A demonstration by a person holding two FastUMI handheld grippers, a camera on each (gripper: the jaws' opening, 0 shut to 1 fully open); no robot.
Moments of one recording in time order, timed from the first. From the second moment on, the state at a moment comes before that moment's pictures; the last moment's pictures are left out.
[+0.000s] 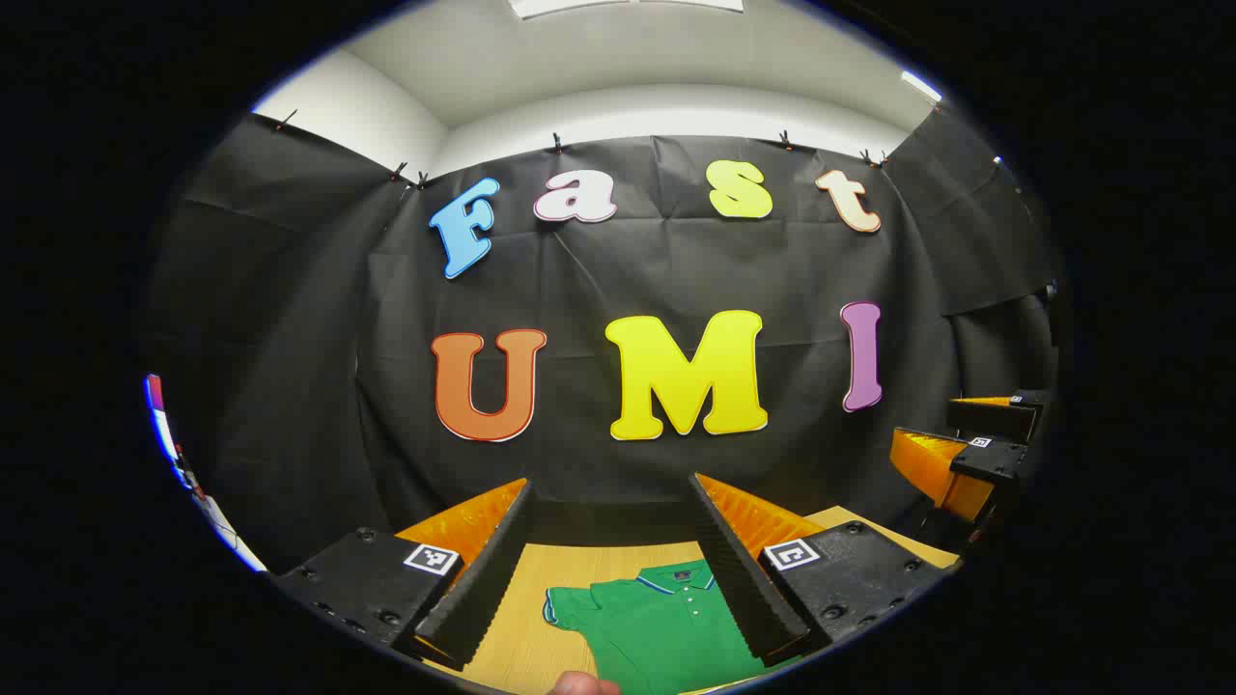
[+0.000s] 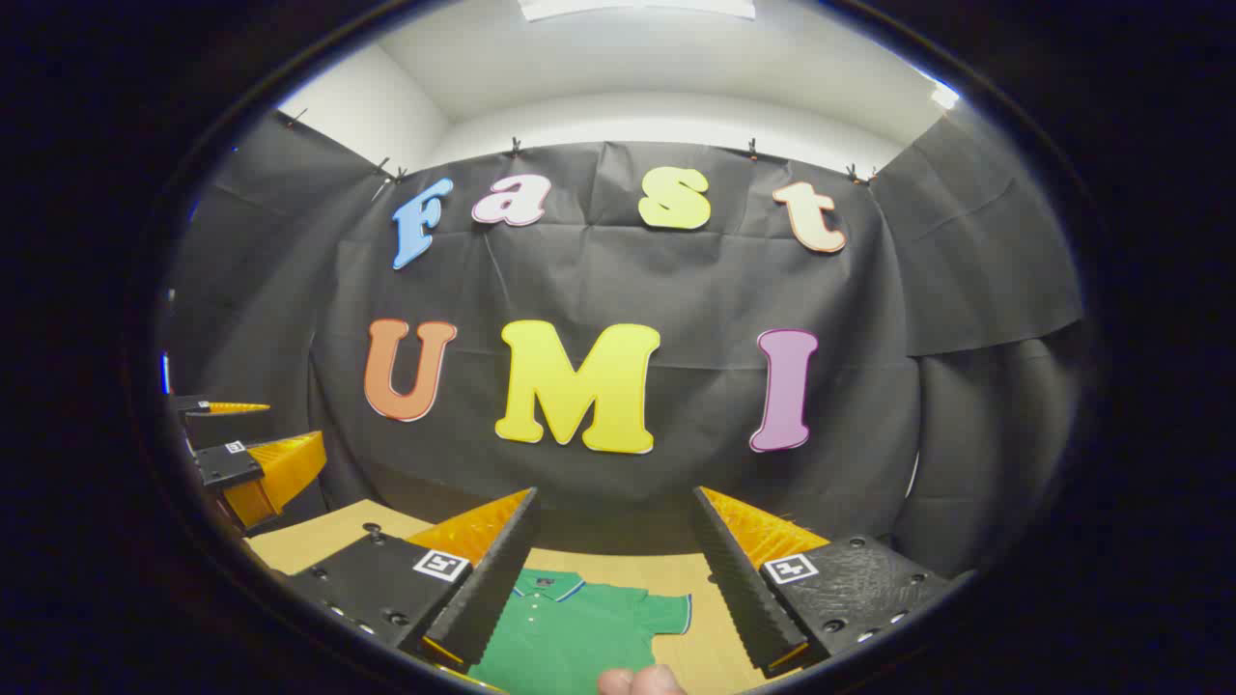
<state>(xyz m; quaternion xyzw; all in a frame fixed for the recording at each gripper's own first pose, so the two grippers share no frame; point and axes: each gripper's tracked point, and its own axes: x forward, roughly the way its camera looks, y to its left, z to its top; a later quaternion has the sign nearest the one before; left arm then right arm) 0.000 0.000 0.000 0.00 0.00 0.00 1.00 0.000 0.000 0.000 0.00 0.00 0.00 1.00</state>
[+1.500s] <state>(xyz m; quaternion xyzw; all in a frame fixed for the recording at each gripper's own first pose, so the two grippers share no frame) 0.029 -0.016 -0.016 -0.01 0.03 0.01 1.00 0.051 -0.034 -0.067 -0.01 0.08 0.01 1.00</state>
